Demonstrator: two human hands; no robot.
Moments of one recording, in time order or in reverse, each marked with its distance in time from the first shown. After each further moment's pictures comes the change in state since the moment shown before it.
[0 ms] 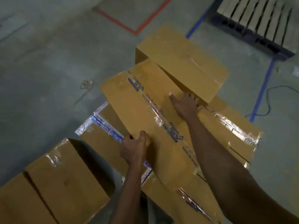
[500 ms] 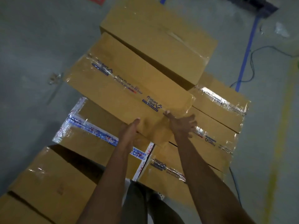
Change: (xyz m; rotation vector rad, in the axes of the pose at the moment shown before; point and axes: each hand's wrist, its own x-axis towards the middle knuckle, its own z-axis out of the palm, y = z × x) left_hand 0.082 0.001 0.077 -0.123 -0.611 -0.383; right_hand -0.031 0.094 0.086 0.434 0.024 0.737
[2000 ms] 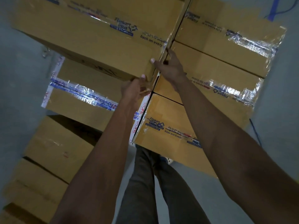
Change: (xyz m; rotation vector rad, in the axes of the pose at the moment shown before) left_hand 0.029 -0.114 0.107 -0.054 0.011 0.218; right_hand 0.075 0.081 -0.001 0.319 -0.536 -0.459
